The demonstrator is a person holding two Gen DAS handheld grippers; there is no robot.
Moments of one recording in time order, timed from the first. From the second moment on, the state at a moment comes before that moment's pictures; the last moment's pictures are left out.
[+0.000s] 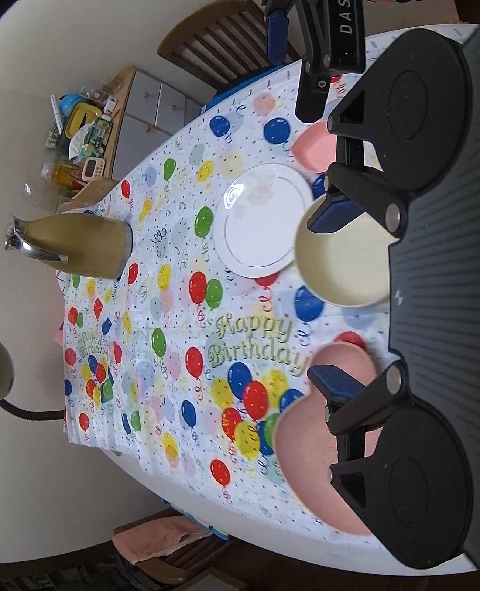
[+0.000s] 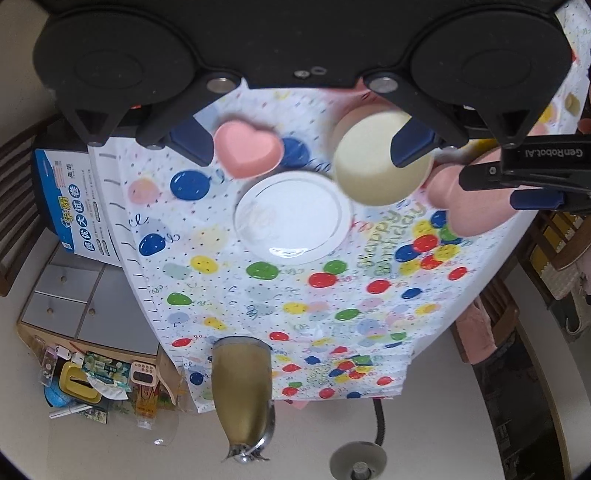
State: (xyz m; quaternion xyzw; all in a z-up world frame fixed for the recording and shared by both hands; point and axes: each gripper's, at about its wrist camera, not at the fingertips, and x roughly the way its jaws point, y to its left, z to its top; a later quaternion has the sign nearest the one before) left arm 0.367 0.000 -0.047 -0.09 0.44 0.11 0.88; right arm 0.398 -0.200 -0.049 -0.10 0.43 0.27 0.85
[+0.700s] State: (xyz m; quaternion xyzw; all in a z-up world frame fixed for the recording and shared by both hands) left arm 0.504 0.037 -0.134 -0.15 0.55 0.13 0.81; right arm 0.568 -0.180 -0.134 -0.09 0.54 0.25 0.80
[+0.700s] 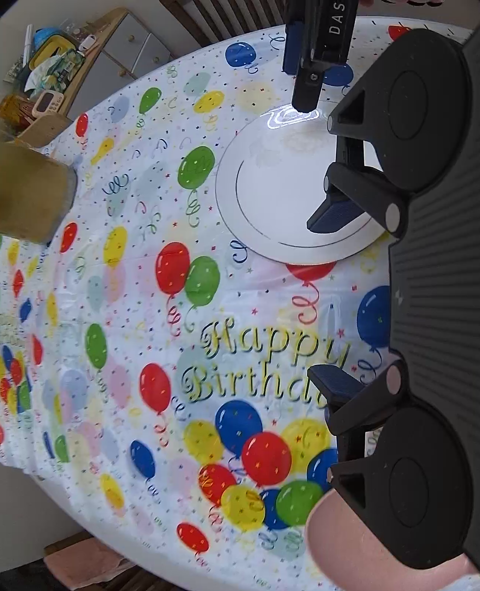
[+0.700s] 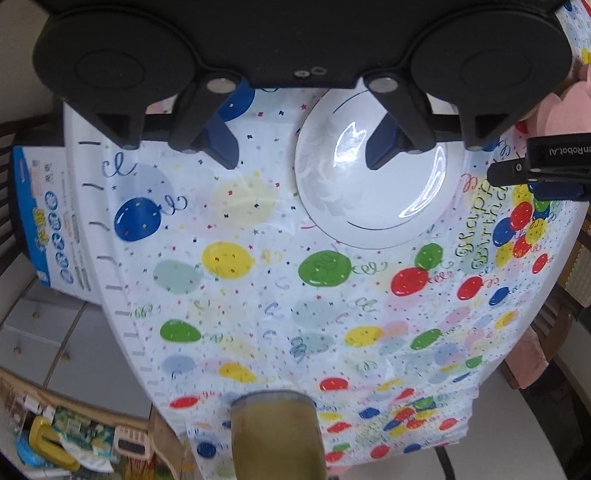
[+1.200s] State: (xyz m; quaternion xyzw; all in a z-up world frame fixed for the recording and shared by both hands) left arm 0.521 0.038 -0.160 -0.21 0.56 0.10 0.79; right arm 0.587 -0.187 -0.164 -0.04 0.59 0.27 0.76
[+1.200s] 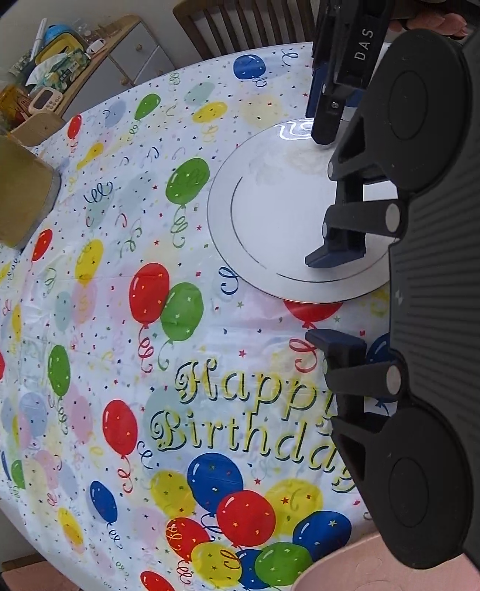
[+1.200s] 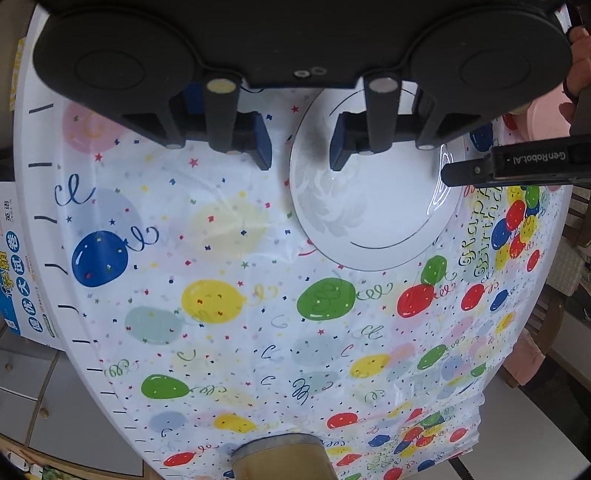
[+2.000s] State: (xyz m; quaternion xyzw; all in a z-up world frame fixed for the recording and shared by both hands) left arm 0.509 0.045 -0.117 -0.22 0.52 0.08 0.82; right arm 0.584 -0.188 -0.141 -0.01 0.56 0.29 0.77
